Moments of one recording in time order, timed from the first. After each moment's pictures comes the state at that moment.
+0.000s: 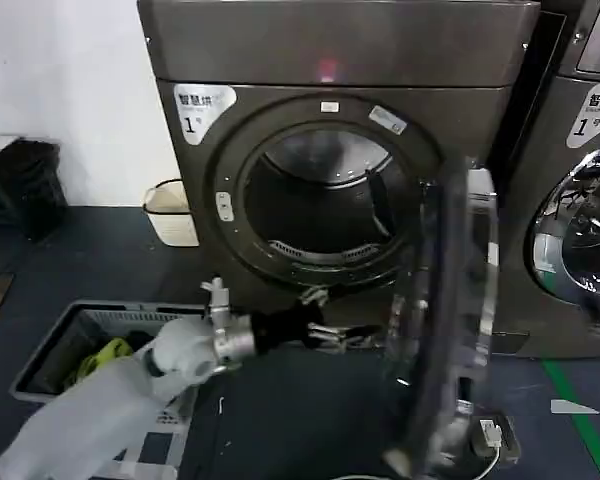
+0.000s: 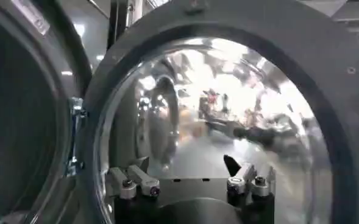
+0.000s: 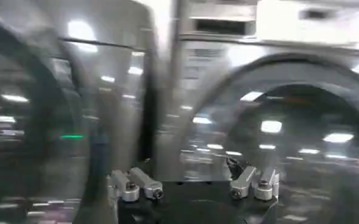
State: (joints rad) left arm 0.46 -0.84 0.34 -1.81 -0.99 0.04 0.53; right arm -1.40 1.22 1.45 1.98 0.50 -0.16 -0.35
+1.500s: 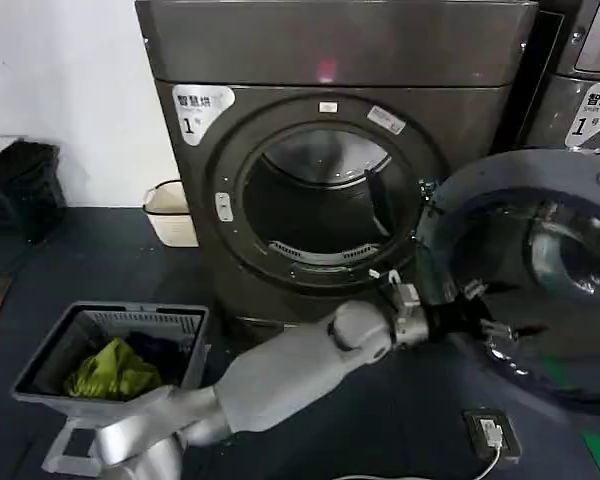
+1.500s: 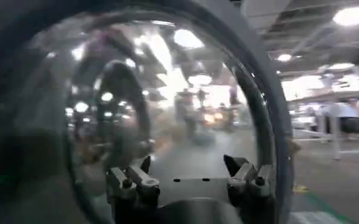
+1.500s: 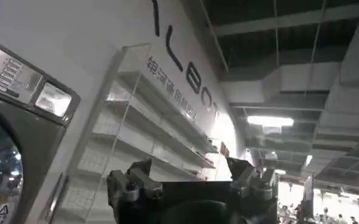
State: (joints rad) left arm 0.19 -1.53 0.61 -1.24 -0.74 -0.08 0.39; right arm -1.56 1.15 2.10 1.88 0.44 -0.13 -0.17
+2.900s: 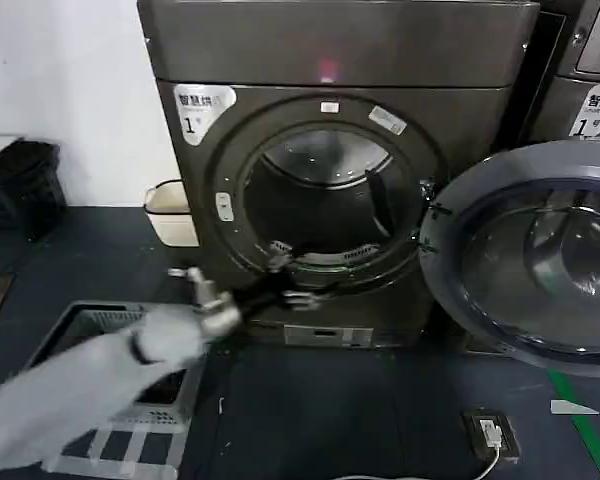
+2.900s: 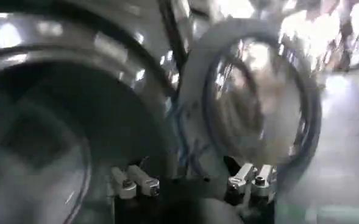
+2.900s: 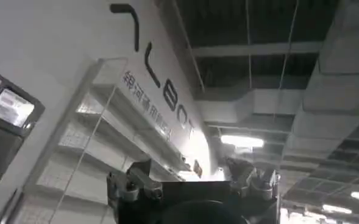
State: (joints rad) left arm 0.27 -0.60 0.55 -1.80 -0.80 -0.13 0.17; right arm -1.50 1.12 2.15 1.82 0.33 -0.06 -0.13
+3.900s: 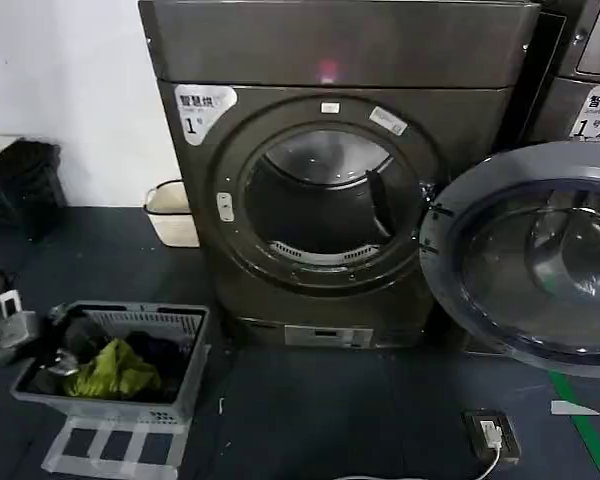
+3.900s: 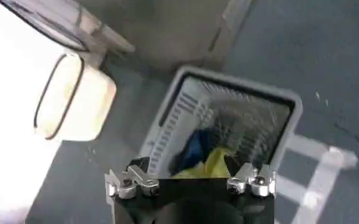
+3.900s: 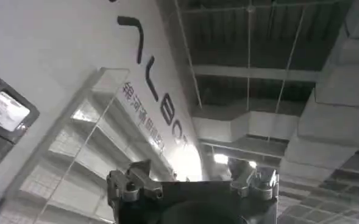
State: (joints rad) left arm 0.84 0.20 0.10 -1.84 -0.59 0.26 0.36; right arm -1.47 1.07 2.16 1.83 0.24 -0.03 -0.14
